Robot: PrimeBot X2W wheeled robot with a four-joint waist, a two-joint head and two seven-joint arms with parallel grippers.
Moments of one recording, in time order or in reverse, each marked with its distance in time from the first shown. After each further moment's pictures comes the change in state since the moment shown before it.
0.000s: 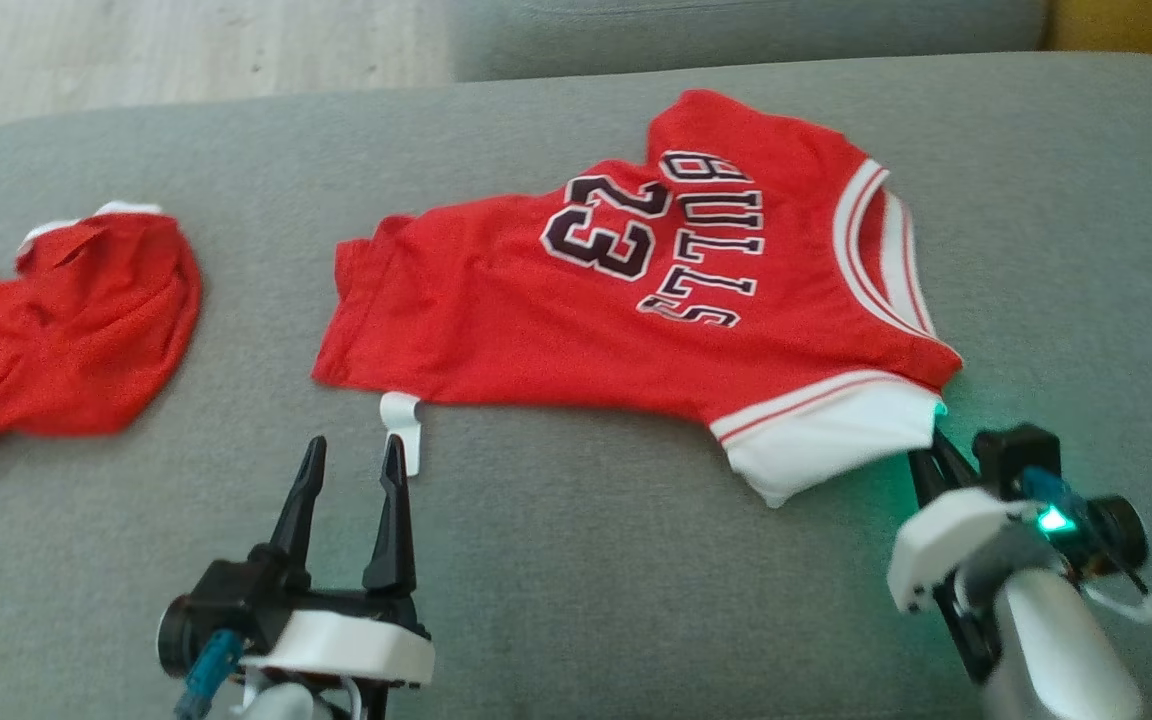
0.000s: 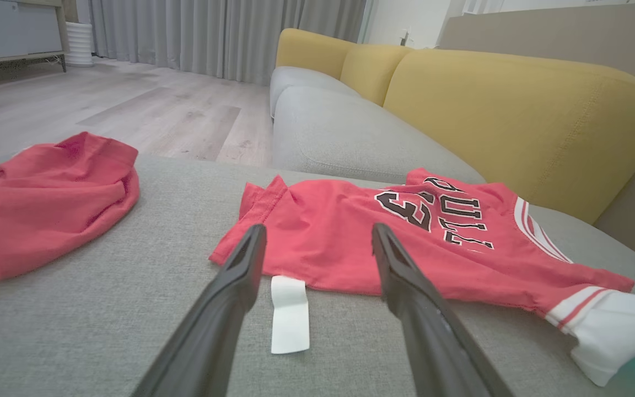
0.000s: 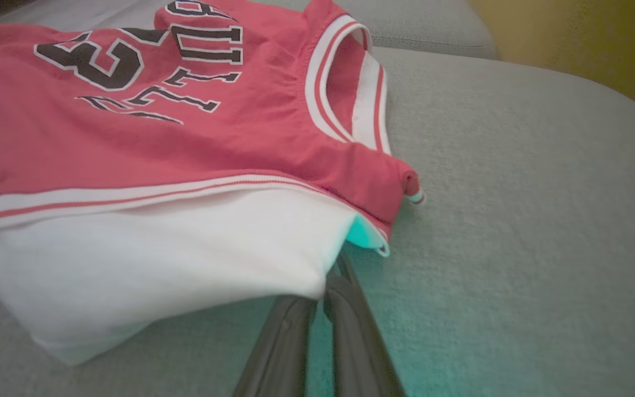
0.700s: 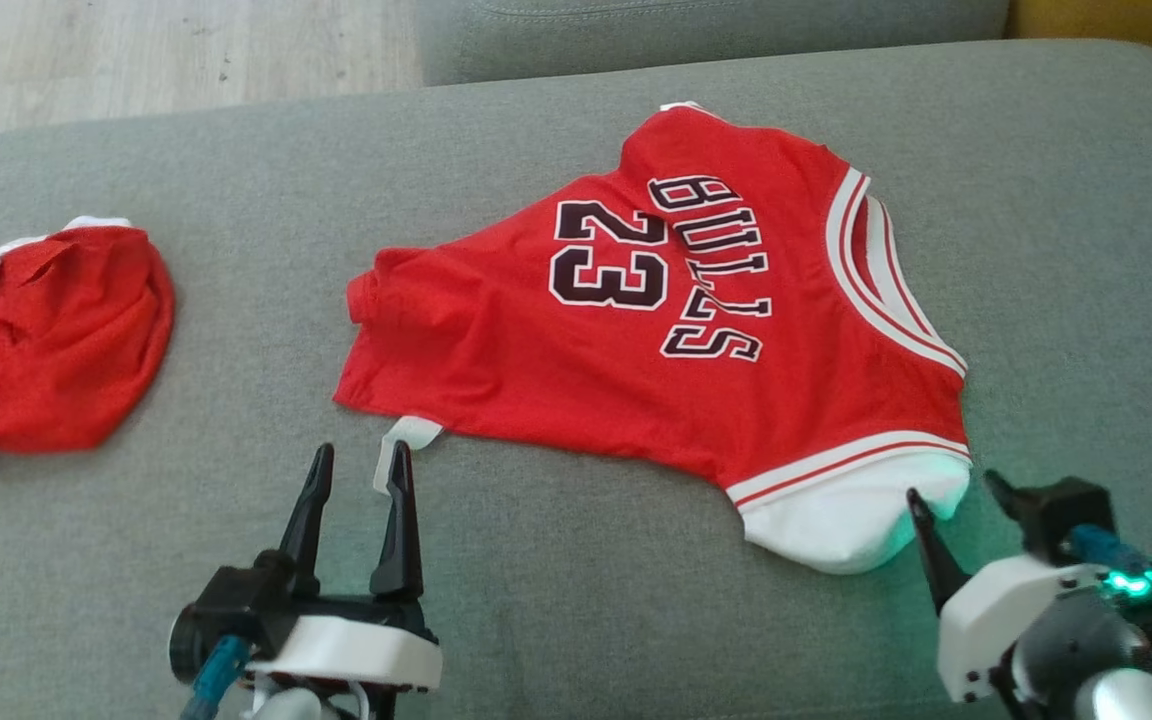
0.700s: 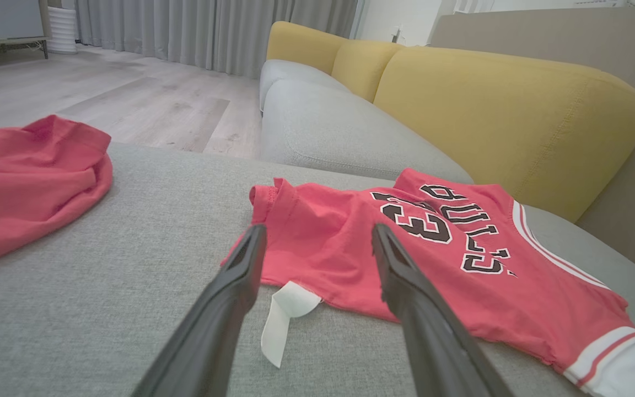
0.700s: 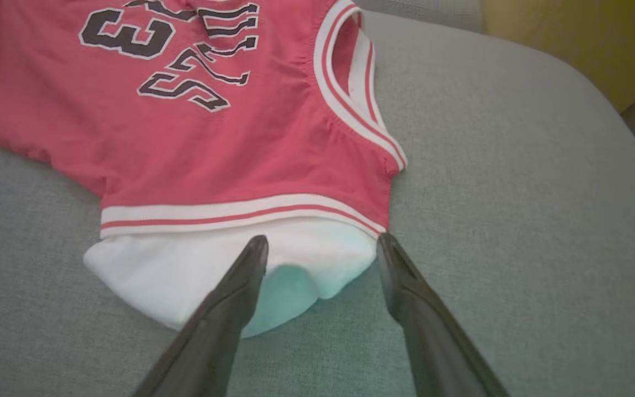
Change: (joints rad) left arm 0.018 -0.051 0.045 0.024 0.029 -0.044 0.000; right arm 0.394 -0.038 0.033 -0.708 0.020 0.000 0.467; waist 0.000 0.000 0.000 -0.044
